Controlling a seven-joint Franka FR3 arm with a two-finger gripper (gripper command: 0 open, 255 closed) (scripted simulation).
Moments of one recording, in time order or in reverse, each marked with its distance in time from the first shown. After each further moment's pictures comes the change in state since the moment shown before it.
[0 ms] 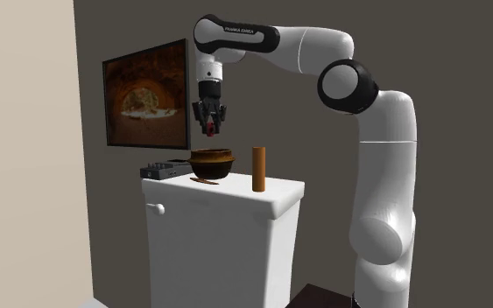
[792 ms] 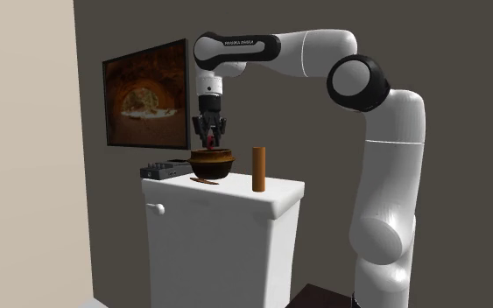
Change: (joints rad) arm -0.004 -0.067 -0.004 -0.209 0.009 0.142 -0.005
